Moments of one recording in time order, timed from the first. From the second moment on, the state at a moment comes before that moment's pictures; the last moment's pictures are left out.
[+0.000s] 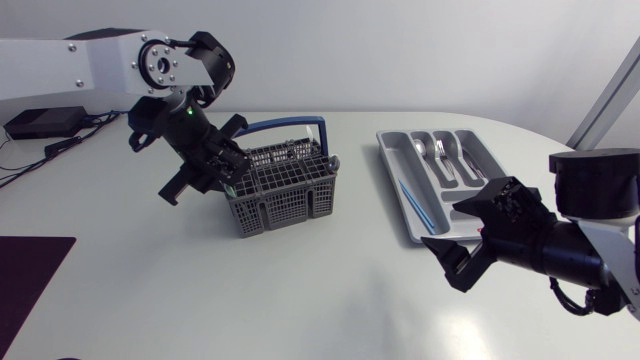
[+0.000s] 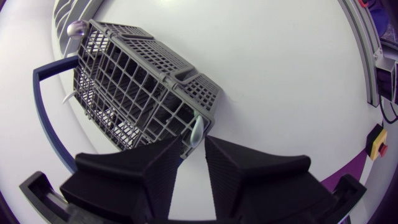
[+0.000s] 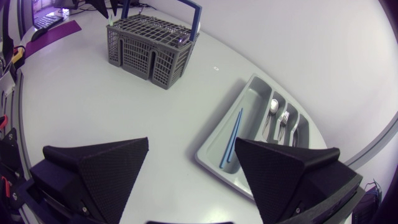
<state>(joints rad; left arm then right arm) -0.38 1.78 1.46 -0.94 -0.10 1.79 0.28 0.93 0.50 -0.23 -0.14 -0.46</state>
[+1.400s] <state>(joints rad) -0.40 1.79 1.52 -1.10 -0.14 1.77 0.28 0.93 0.49 -0.22 -0.14 -0.46</state>
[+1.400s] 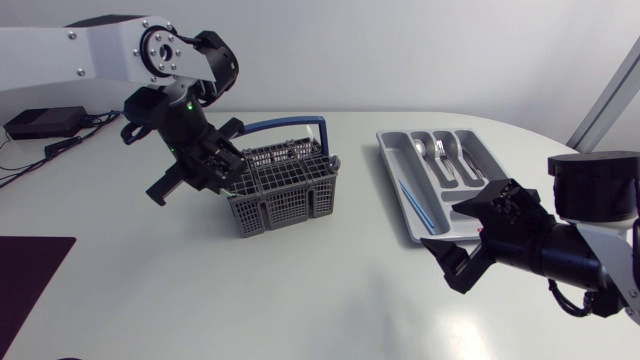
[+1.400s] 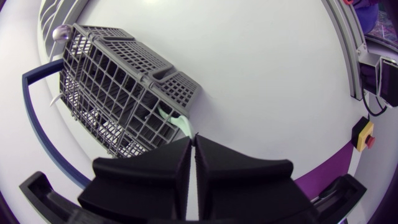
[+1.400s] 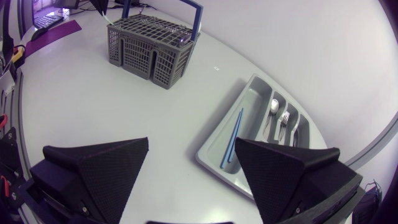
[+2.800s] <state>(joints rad) -0.42 1.77 1.73 -1.45 -0.11 1.75 0.29 0.92 0.48 -0.22 -0.14 -0.46</state>
